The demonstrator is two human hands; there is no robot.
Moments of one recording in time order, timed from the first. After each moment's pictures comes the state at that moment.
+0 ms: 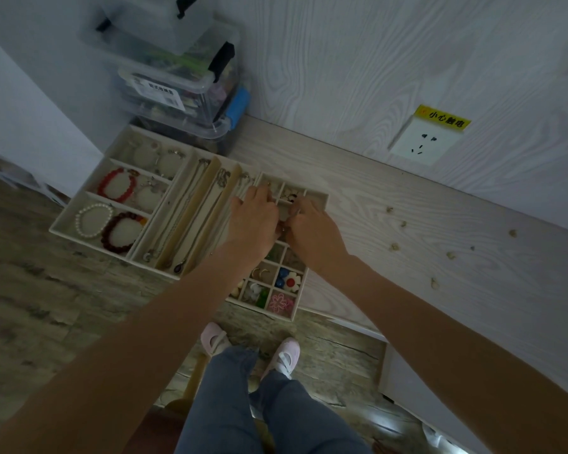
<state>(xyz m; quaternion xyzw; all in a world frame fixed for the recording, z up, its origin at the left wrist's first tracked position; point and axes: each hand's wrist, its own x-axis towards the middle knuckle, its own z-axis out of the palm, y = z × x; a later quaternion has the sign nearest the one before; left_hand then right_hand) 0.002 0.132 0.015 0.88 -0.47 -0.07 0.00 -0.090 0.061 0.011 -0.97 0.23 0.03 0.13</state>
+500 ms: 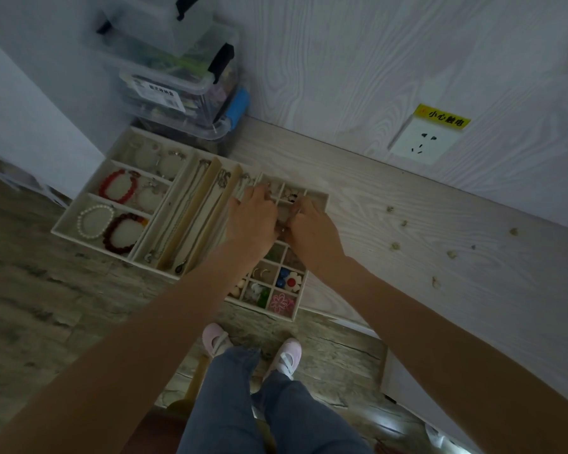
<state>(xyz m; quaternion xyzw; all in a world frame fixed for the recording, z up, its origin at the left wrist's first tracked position) 0.003 0.133 0.022 0.89 -0.46 -0.09 0.02 -0.086 0.065 0.007 -0.96 0.26 0.00 0.13</state>
